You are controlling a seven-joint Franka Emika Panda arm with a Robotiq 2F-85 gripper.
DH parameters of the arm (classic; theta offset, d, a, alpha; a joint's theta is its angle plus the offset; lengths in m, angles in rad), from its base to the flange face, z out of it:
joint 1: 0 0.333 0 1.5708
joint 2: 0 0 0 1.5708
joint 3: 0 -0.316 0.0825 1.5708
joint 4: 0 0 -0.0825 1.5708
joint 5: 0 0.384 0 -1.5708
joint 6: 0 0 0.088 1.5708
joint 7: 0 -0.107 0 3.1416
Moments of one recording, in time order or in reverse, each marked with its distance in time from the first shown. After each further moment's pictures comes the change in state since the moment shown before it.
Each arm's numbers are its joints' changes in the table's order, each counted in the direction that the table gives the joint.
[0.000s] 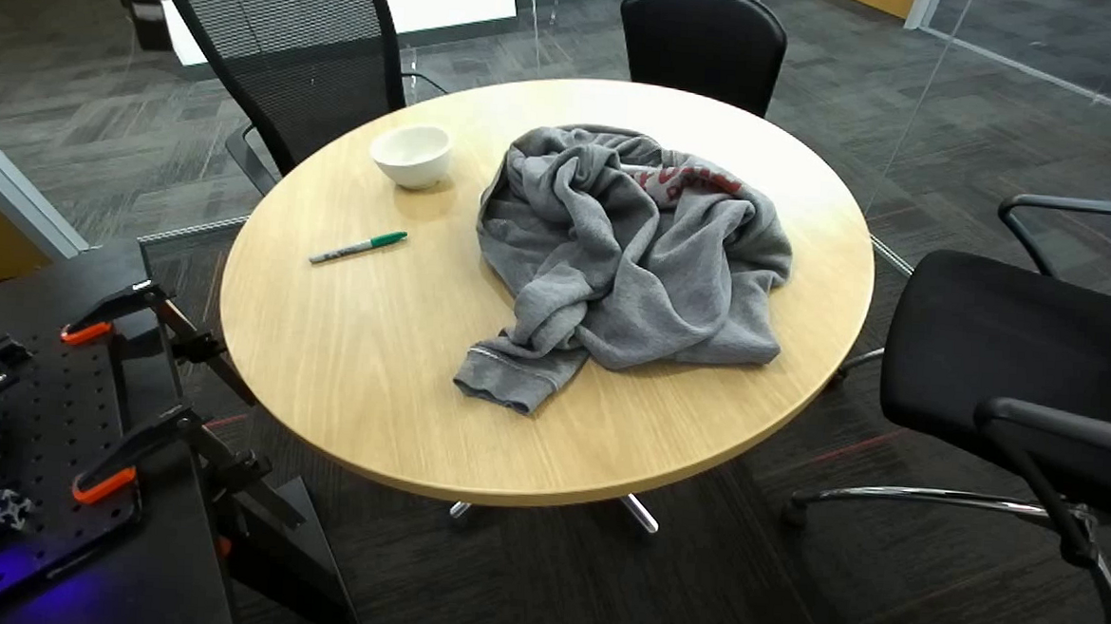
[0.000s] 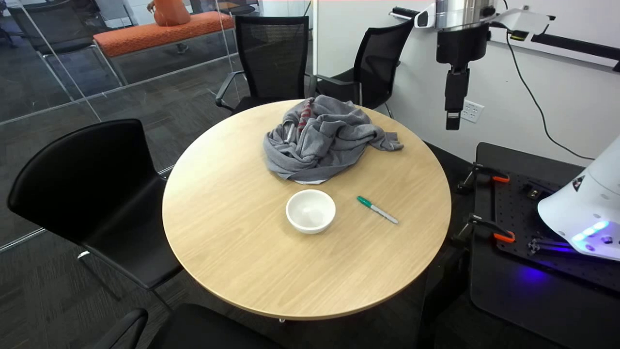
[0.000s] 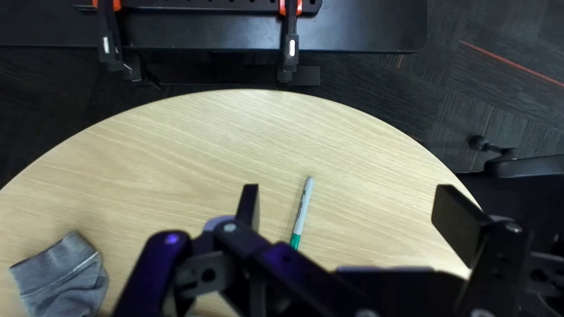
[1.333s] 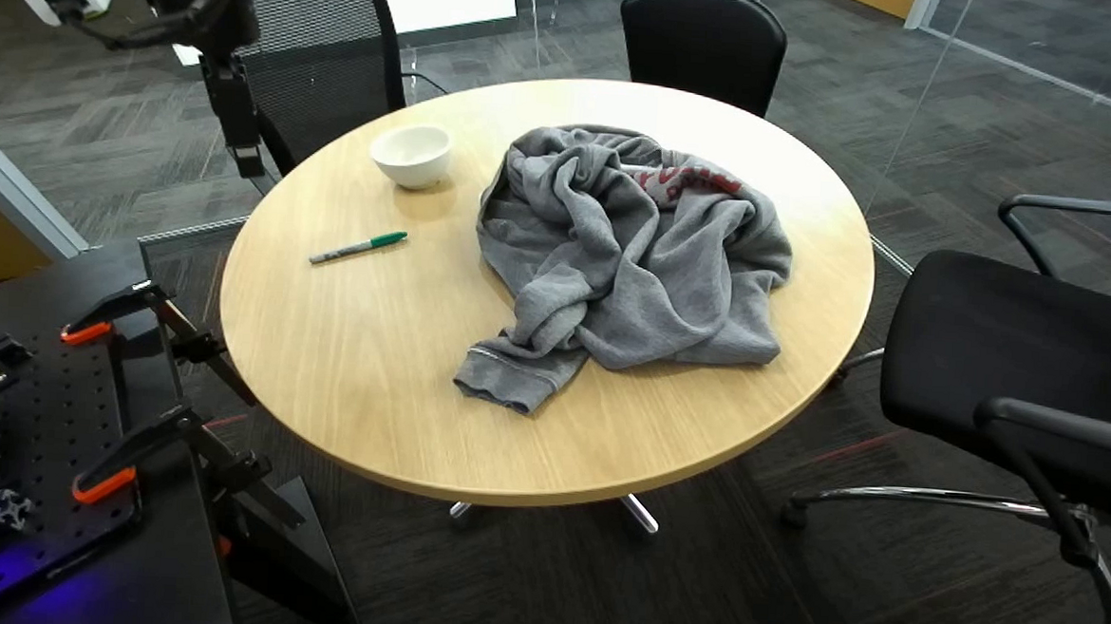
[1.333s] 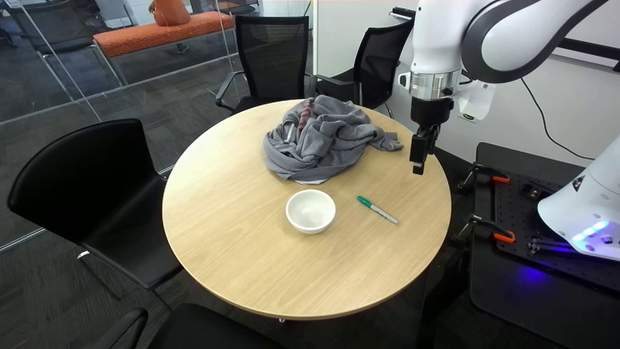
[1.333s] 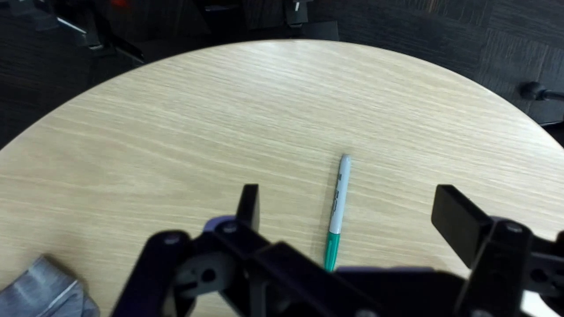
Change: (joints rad) arm -0.002 -0.247 -0.037 0.127 0.001 -0.448 -0.096
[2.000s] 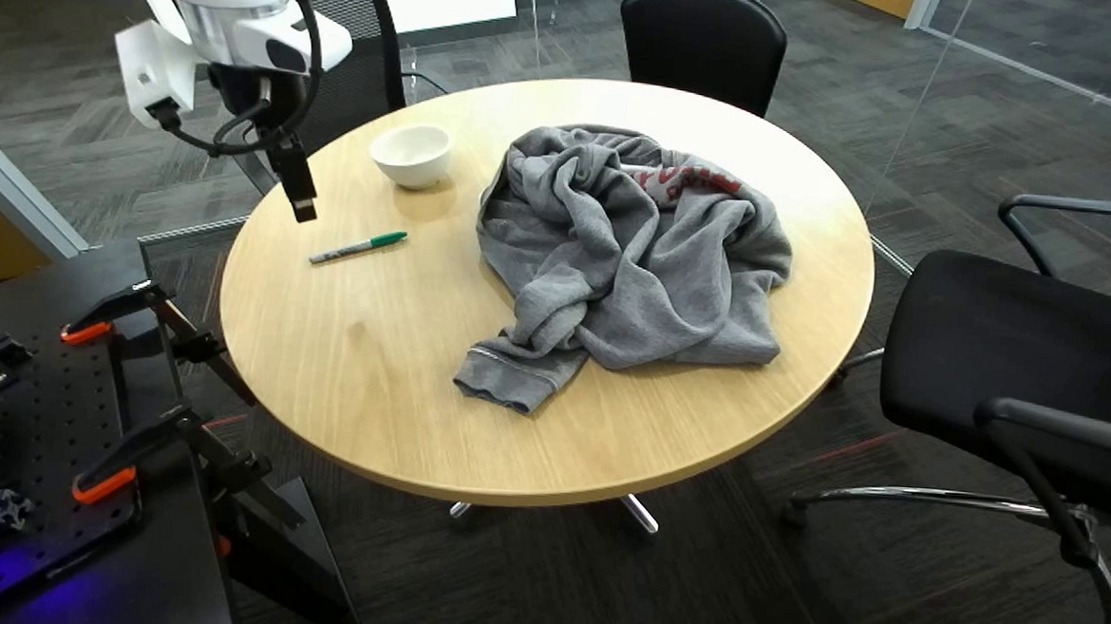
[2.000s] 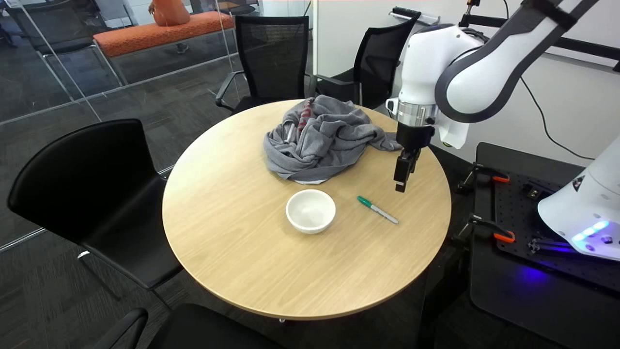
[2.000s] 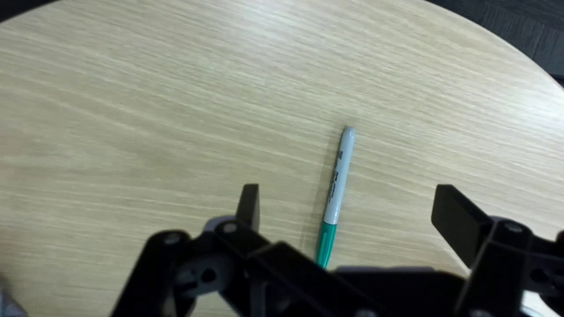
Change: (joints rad) arm 0.003 -0.211 -0.009 -0.003 0.121 -0.282 0.164
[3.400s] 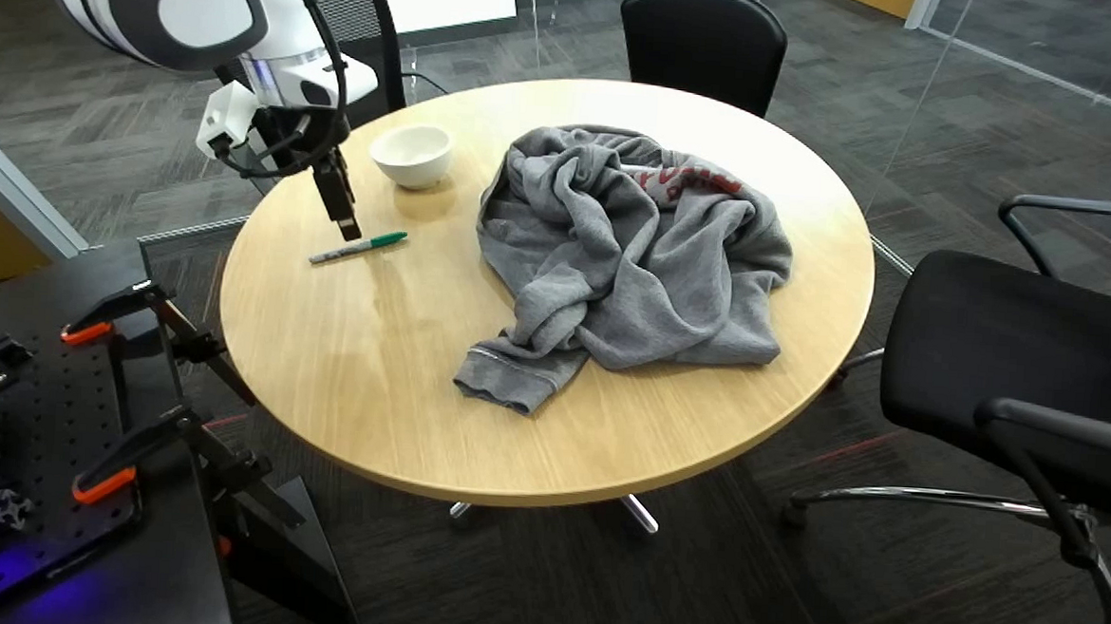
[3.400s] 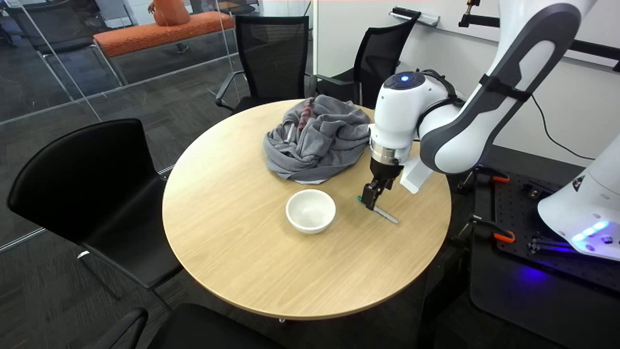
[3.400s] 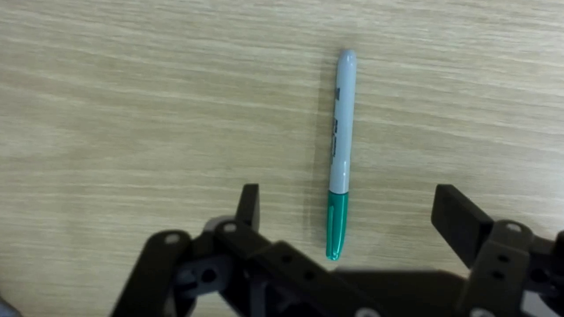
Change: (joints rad) arm 0.252 -0.291 0.162 -0.150 -0.299 -0.215 -0.550
